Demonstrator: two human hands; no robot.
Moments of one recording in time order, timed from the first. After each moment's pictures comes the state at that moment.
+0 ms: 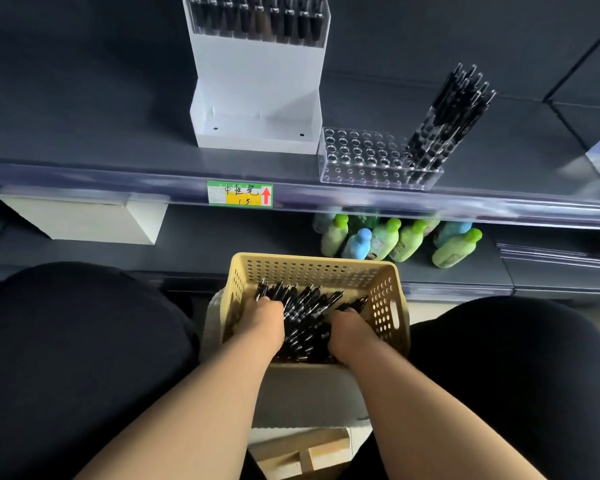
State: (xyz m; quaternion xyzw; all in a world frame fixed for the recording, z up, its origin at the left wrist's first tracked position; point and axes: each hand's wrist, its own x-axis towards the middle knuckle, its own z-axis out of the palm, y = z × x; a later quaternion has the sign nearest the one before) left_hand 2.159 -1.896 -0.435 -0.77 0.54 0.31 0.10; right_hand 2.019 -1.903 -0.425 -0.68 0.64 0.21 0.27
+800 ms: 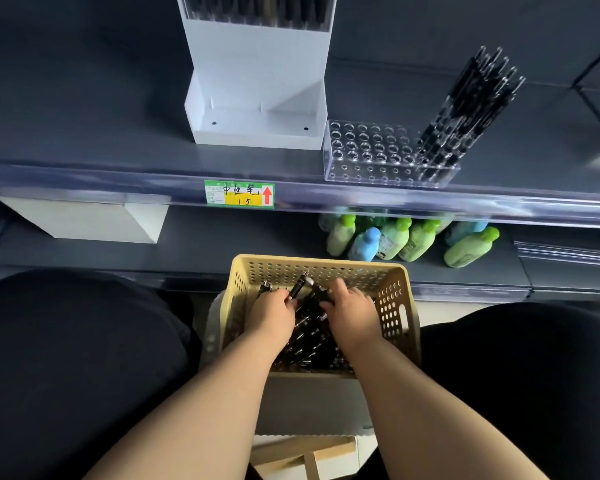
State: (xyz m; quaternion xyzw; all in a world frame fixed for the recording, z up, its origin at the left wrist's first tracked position) left_hand 2.156 -1.912 -0.443 -0.78 0.50 0.36 -0.08; right_hand 2.020 -1.926 -0.439 -0.73 0.65 -0.02 0.22
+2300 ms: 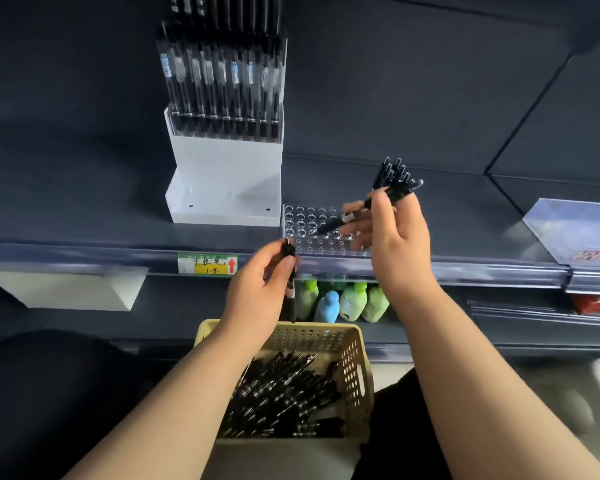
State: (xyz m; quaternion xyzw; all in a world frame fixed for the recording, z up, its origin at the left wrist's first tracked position) left_hand 2.127 -1.937 -0.276 -0.58 0.49 0.39 -0.52; right_hand 1.980 -1.976 -0.209 -0.56 0.51 -0.55 0.35
